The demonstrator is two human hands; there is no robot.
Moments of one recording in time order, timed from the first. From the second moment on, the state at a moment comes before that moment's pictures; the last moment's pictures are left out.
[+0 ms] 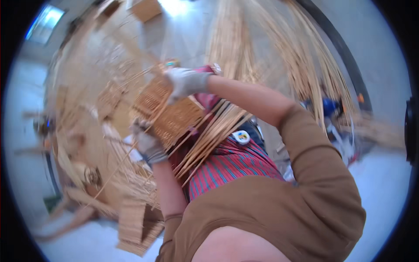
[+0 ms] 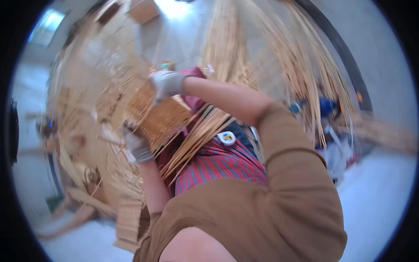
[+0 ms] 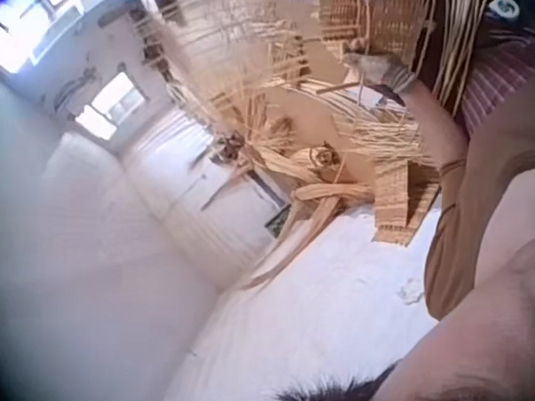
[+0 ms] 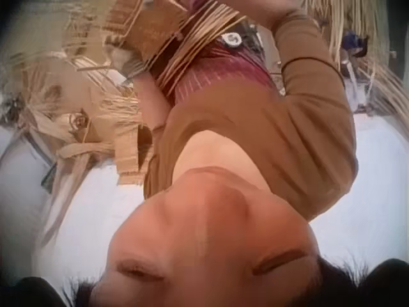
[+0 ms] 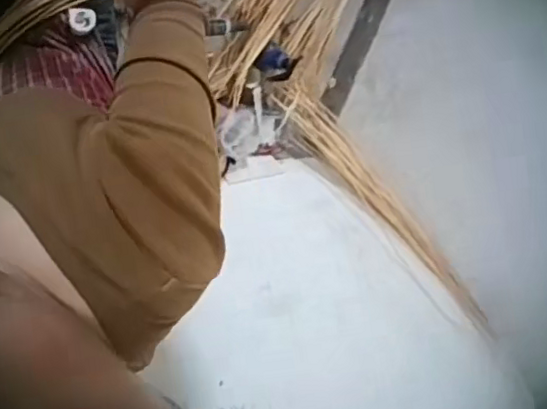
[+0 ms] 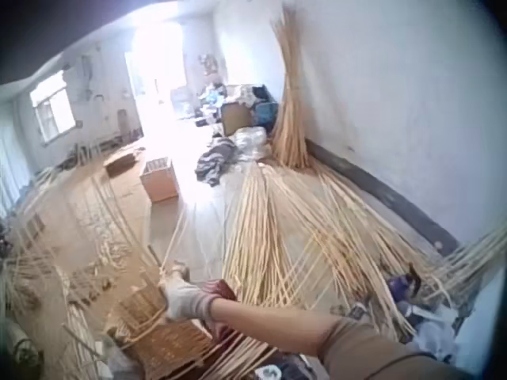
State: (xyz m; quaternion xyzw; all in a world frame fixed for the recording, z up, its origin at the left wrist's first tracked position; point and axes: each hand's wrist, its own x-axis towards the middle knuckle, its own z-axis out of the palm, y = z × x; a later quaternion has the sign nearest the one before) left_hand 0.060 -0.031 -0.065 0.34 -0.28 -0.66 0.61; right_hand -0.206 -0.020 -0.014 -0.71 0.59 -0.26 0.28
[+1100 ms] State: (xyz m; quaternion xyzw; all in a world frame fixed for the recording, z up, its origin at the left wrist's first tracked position) left_hand 0.111 0.005 -0.074 0.51 -0.63 -0.20 0.55; right_hand -0.170 -0.025 -0.074 -0.45 0.62 -0.63 0.06
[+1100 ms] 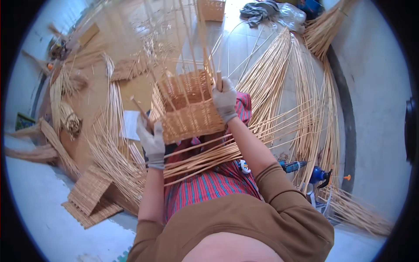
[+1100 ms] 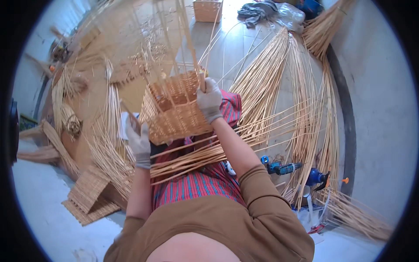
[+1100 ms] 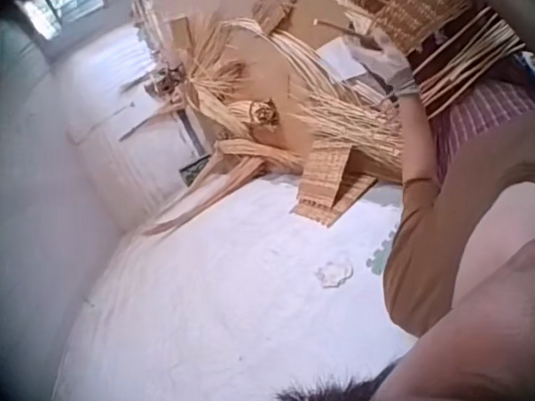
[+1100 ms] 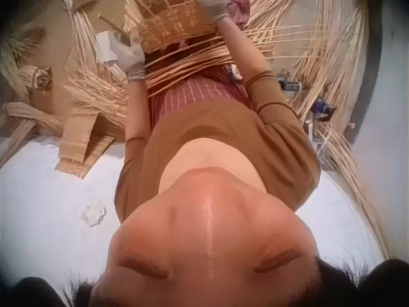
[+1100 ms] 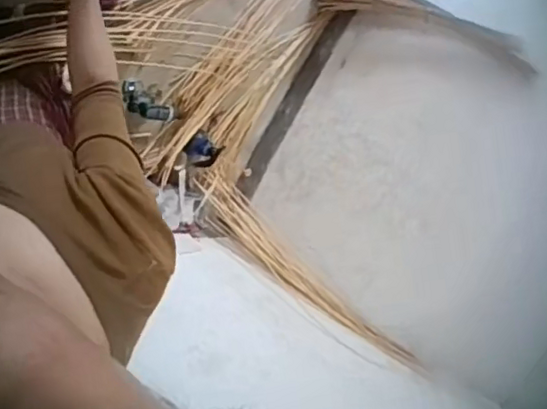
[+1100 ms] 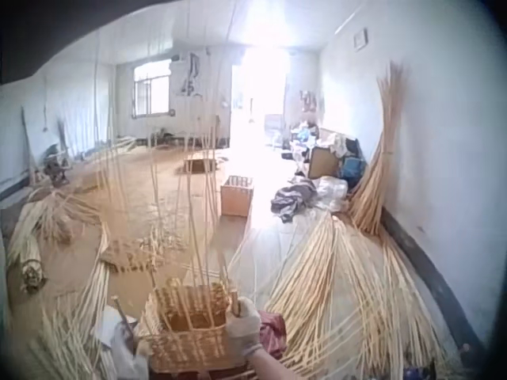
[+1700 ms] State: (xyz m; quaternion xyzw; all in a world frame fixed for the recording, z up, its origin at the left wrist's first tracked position) left_hand 0.072 0.020 -0.031 0.37 -0.83 -0.13 0.39; right_hand -0.157 0.081 -0.023 -0.39 0.42 -0.70 0.43
